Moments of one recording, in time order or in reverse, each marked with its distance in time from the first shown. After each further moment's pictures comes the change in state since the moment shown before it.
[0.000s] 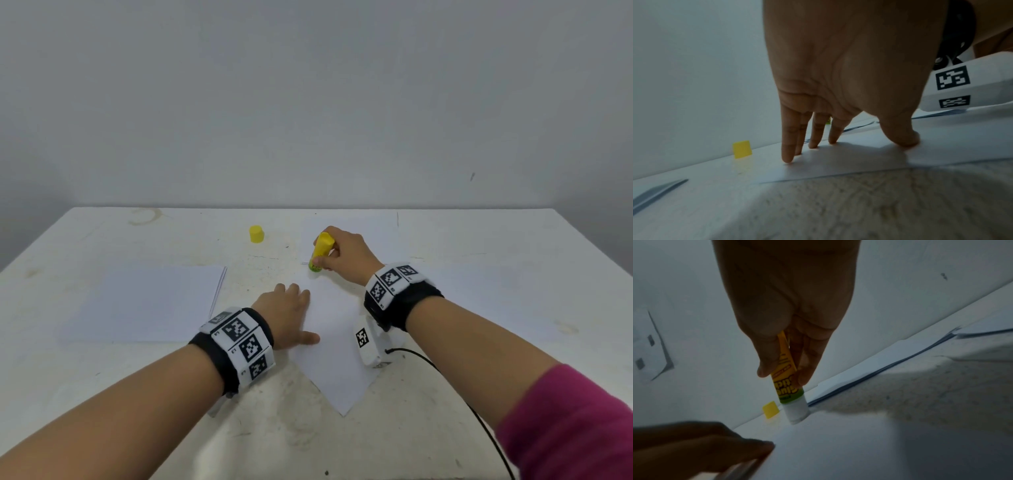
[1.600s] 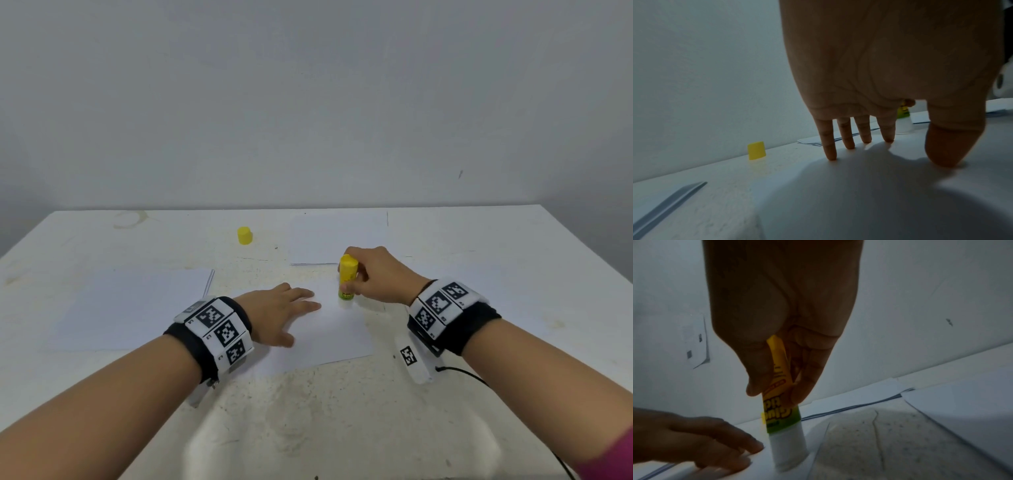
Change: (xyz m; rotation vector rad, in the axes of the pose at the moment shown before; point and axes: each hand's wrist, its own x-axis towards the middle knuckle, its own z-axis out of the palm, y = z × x) left_hand 0.013 -0.018 -0.007 0.031 -0.081 0.346; right_hand -0.048 0.016 -0.047 -0.290 -0.161 -0.008
